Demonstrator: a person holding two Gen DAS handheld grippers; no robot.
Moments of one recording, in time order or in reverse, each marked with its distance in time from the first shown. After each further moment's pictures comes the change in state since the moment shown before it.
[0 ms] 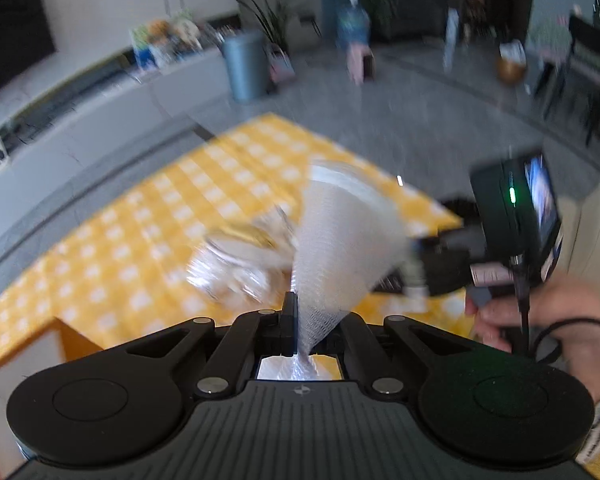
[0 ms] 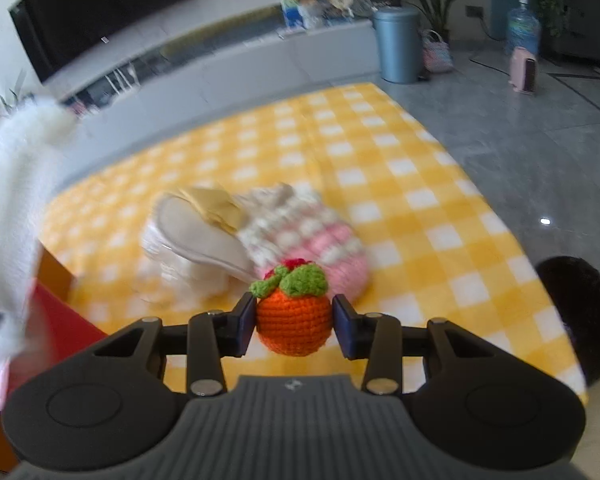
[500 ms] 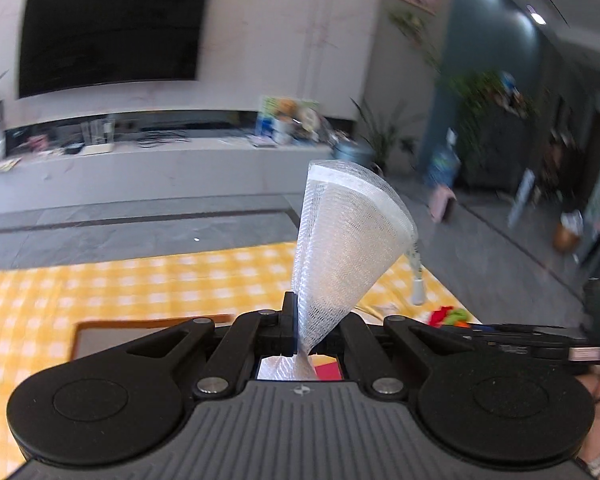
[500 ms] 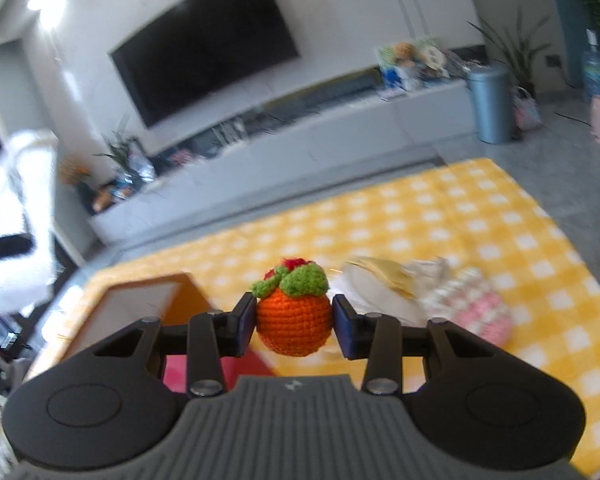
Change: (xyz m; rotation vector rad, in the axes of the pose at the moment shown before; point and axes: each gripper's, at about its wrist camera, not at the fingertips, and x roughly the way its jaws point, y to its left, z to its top) left arm -0.110 0.147 -0.069 -0.391 -0.314 0.113; right arm -0.066 0.094 0.009 -0.061 -0.177 0.294
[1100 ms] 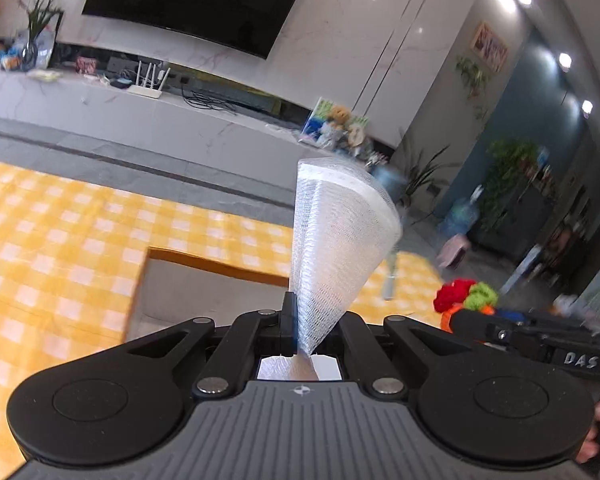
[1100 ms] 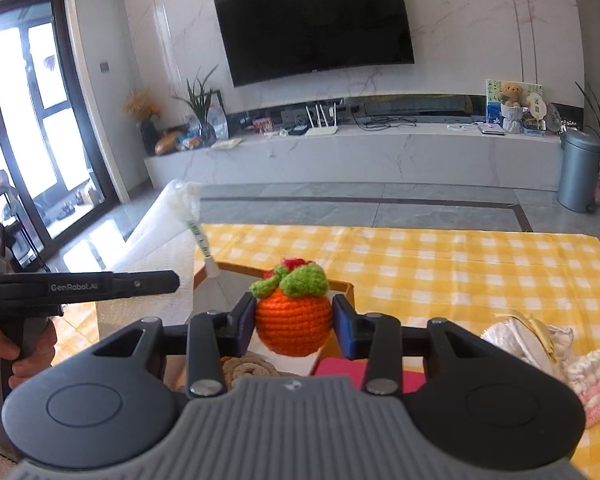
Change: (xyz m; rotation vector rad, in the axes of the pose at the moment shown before) left arm 0.009 0.143 -0.036 -0.251 -0.015 -0.009; right arm 0.070 0.165 -0.003 -0.295 0.061 0.086
